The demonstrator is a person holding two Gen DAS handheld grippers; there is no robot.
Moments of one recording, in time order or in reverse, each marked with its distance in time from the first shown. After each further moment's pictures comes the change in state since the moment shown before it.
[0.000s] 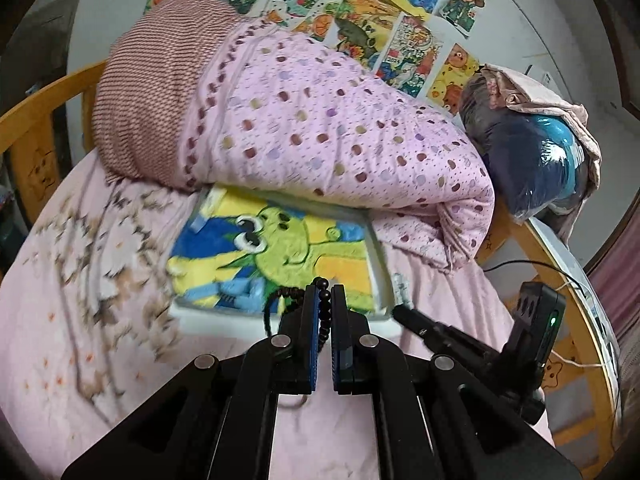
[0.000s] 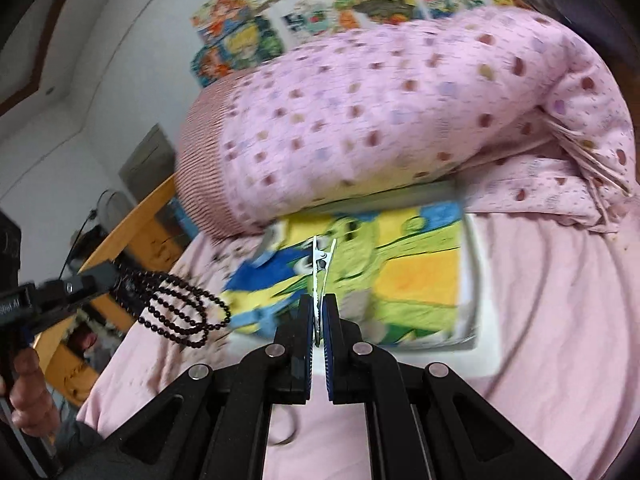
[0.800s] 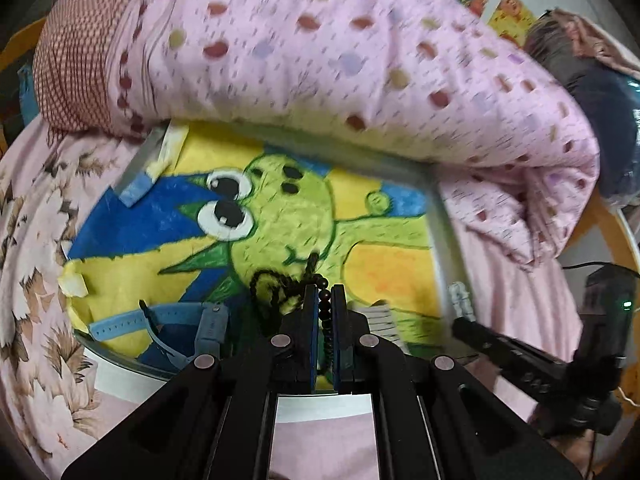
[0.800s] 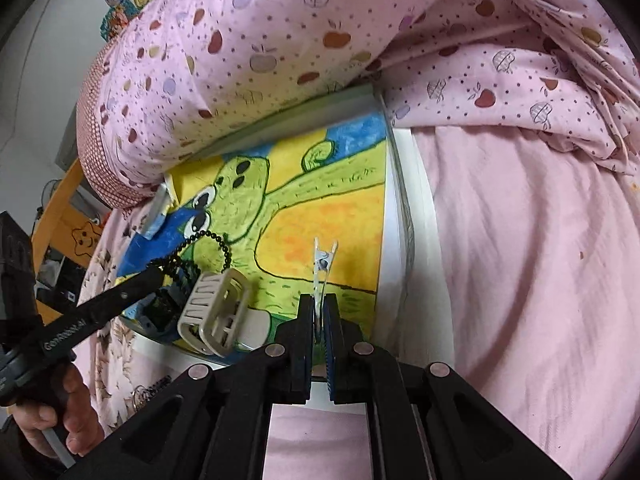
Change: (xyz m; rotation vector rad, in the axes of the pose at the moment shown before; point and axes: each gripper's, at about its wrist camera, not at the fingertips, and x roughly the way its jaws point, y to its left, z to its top) left arm 0.206 0.031 -0.003 -0.034 0.185 0.130; right arm 0.094 -0.078 -0.008 0.109 0.287 -0.138
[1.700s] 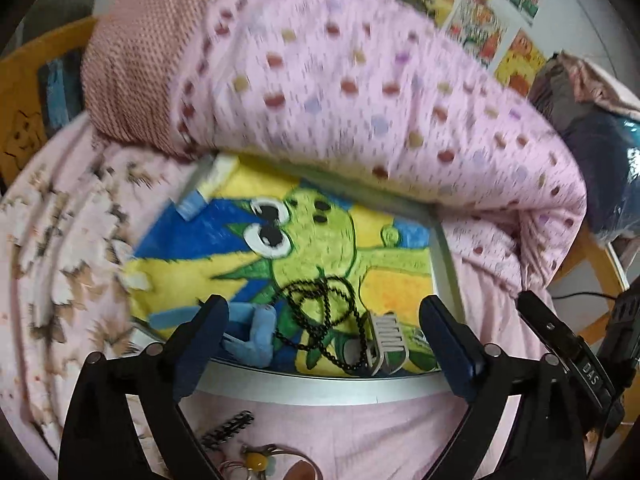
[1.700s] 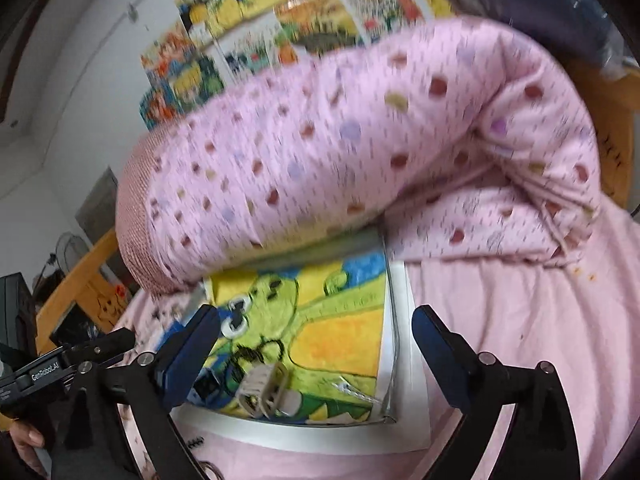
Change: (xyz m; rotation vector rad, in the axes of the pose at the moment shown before) left arm -0.078 0.008 0.003 -0.080 -0.125 0.047; right arm -0.104 0.022 -0.001 -0.037 -0.479 0.025
